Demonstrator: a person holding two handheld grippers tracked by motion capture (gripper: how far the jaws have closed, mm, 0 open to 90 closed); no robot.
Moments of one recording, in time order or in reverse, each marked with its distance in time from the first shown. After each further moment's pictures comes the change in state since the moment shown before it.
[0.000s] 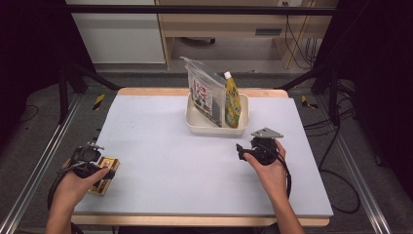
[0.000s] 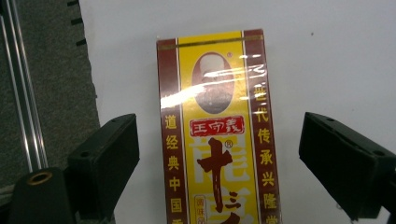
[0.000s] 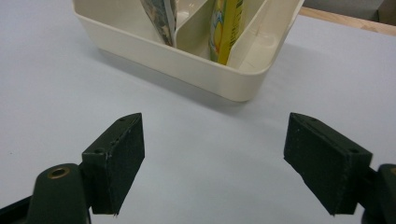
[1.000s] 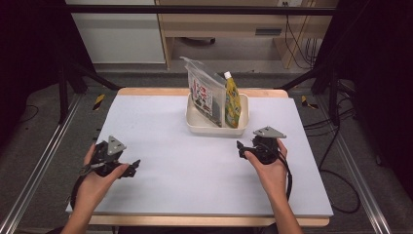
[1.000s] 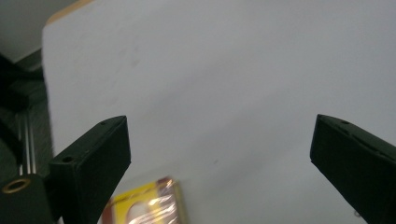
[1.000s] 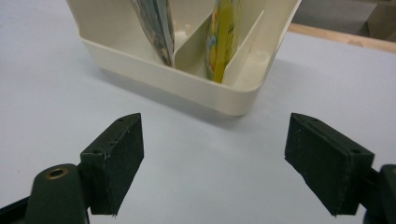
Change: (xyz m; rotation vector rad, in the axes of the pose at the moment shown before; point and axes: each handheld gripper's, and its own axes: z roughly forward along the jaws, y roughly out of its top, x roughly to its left) left arm -0.047 0.016 -0.021 -0.414 -0.008 0.244; right arm 0.001 0.004 -0.008 -0.049 -0.011 0.026
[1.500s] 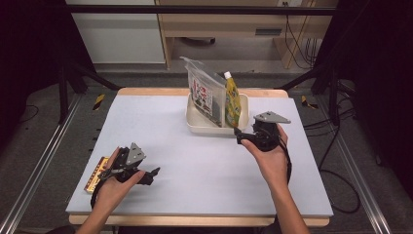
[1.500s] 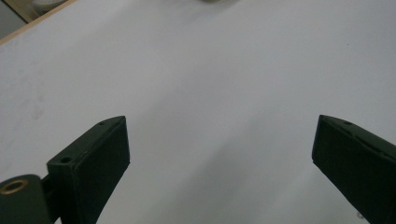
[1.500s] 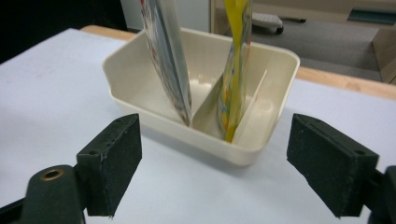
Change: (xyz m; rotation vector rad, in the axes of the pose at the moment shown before) left arm -0.051 0.005 0.031 -0.124 -0.177 0.160; right arm 0.005 0.048 -0.020 -0.076 0.038 0.017
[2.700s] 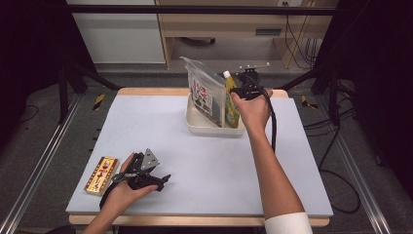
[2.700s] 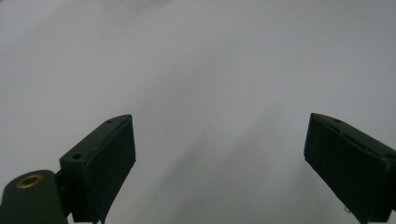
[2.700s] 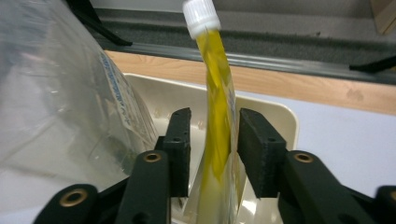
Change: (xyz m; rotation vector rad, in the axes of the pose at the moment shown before) left arm -0.032 0.005 0.020 0.028 -0.079 0.047; right arm -0.010 0.118 0.079 0.192 -0.081 0.149
